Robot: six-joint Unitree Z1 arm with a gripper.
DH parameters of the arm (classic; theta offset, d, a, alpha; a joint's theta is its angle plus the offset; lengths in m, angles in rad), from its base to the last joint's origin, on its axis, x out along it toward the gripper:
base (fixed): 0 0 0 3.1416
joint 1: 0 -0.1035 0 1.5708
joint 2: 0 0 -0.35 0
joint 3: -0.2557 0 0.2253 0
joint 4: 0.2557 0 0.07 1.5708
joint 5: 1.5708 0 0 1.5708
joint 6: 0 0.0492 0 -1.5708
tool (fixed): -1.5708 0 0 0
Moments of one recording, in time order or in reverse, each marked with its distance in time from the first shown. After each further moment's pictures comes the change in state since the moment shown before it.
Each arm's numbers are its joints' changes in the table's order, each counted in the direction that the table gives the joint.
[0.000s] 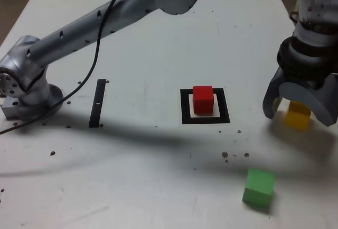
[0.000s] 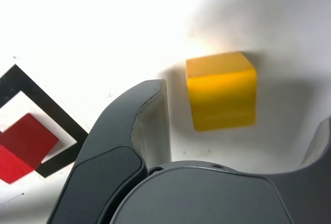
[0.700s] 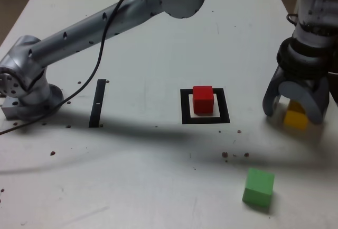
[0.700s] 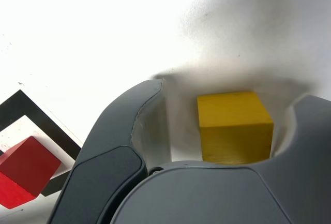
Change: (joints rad) arm -0.036 0.035 -0.026 -0.002 0.011 0.004
